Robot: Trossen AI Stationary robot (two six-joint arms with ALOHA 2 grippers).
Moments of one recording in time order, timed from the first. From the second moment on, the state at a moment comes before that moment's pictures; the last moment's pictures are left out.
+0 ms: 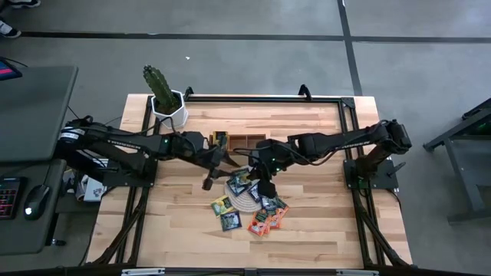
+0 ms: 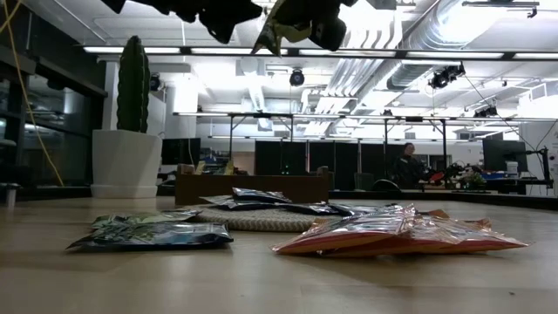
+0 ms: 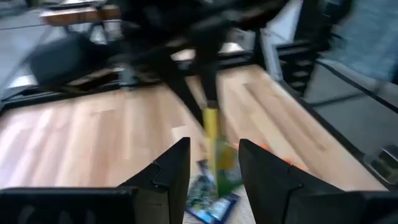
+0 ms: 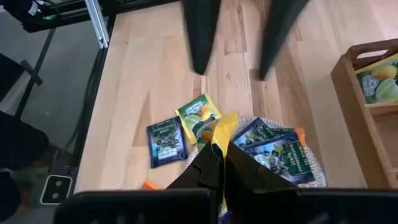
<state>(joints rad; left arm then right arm) -0.07 1.23 0.84 0.10 0.17 0.12 0.10 1.64 1.41 -0.49 -0.12 0.25</state>
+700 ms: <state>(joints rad) -0.07 1.31 0.84 0.24 0.13 0.02 0.10 1.64 1.41 -0.46 -0.11 0.21</state>
